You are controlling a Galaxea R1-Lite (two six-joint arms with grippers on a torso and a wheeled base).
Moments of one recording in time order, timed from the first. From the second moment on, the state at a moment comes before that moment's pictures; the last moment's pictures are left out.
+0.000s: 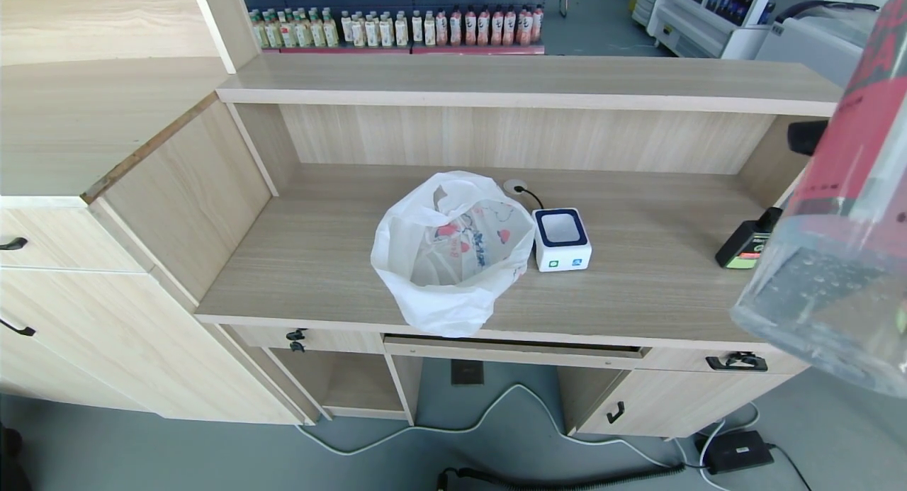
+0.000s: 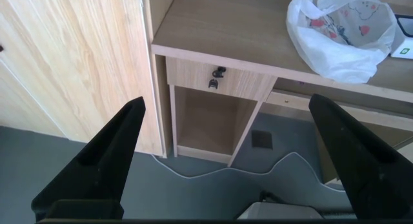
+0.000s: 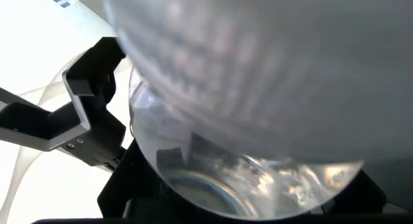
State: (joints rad) left arm 0.00 0.00 0.00 -0.05 0.05 -0.11; right arm 0.22 1.26 -1.10 -0.32 1.36 0.58
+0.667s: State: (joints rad) left arm 0.00 0.00 0.00 -0.05 0.05 -0.11; right arm 0.28 1.19 -0.96 -0.33 1.35 0.55
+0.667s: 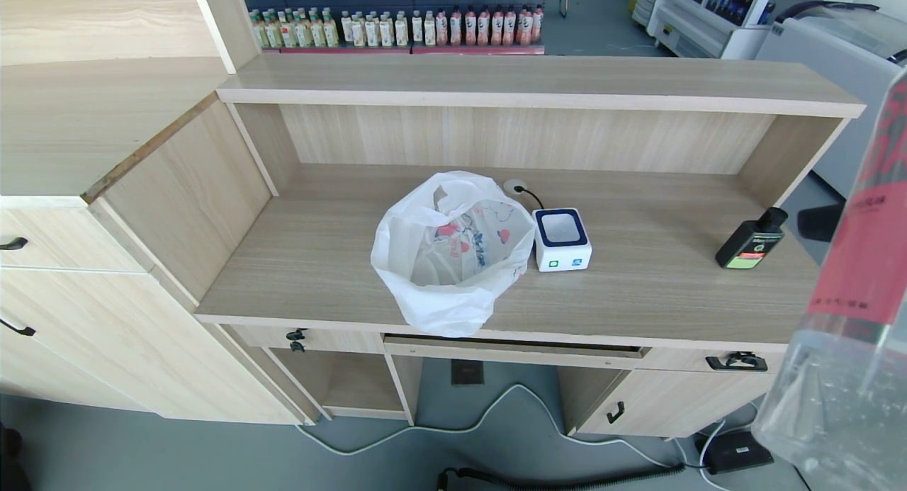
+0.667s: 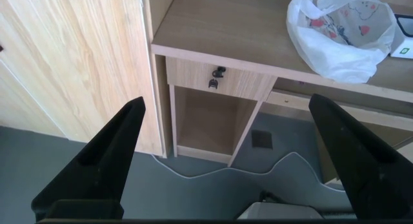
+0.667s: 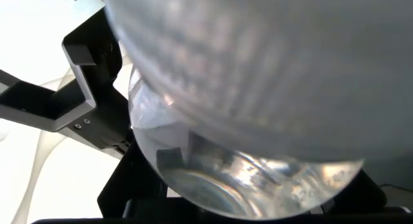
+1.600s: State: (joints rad) left arm 0.00 0.00 0.00 -0.05 0.05 -0.11; right arm 0.32 1.16 -0.91 -0.32 1.35 0.50
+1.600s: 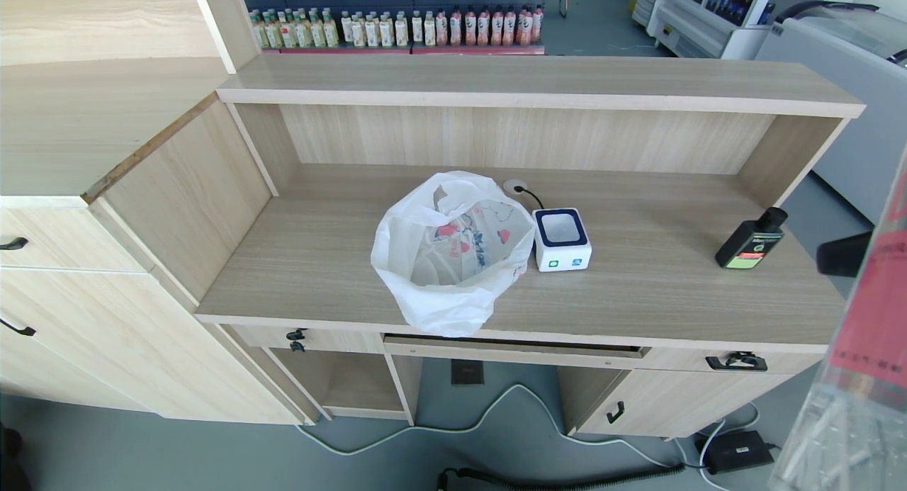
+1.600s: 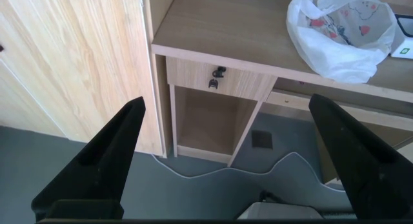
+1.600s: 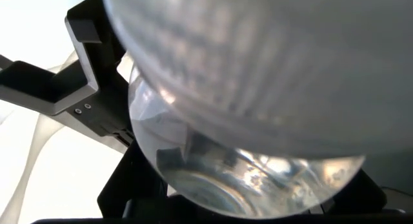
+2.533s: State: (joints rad) left arm 0.00 0.00 0.00 -0.05 0.05 -0.11; right arm 0.10 1.33 -0.89 -0.33 0.75 -0.13
